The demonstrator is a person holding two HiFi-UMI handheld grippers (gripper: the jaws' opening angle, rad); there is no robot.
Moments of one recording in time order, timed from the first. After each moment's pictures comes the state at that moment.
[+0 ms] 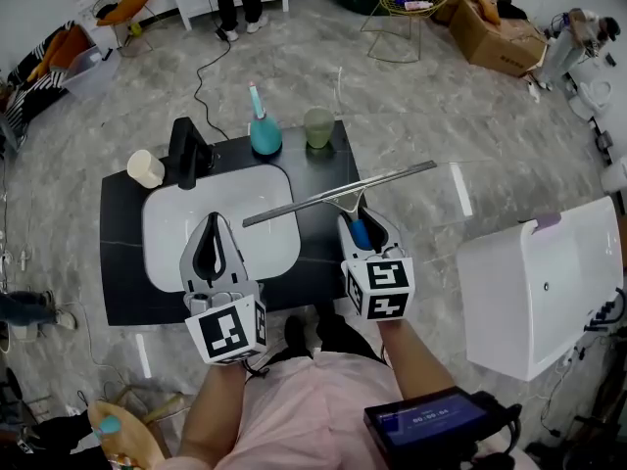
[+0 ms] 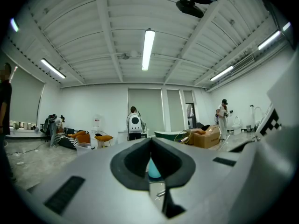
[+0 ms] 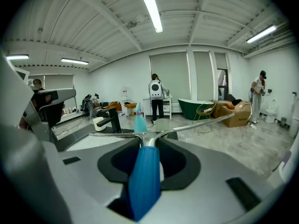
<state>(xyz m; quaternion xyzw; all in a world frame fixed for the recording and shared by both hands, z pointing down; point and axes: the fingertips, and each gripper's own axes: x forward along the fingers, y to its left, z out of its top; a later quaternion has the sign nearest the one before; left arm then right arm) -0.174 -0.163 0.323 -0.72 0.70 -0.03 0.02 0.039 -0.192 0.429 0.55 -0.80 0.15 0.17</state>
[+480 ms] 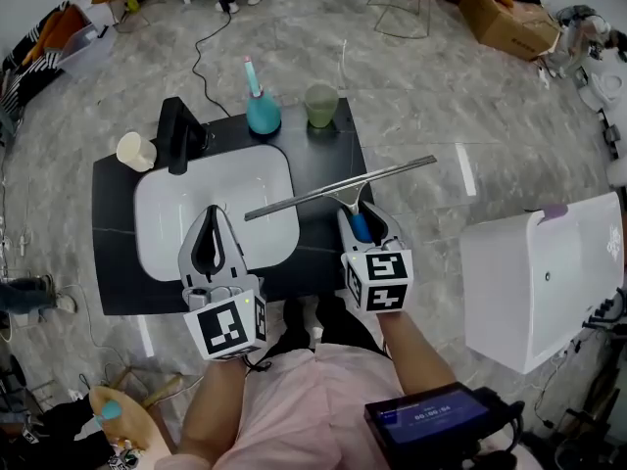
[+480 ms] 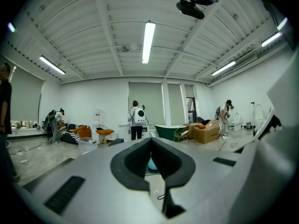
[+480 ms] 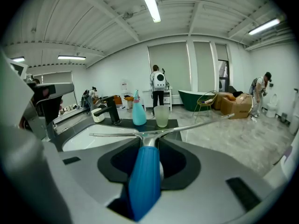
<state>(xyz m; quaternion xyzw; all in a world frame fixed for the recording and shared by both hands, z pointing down) -0.168 -0.173 0.354 -0.71 0.70 -0.06 -0.01 0.045 -0.196 0.476 0.54 -0.80 0.19 0.21</state>
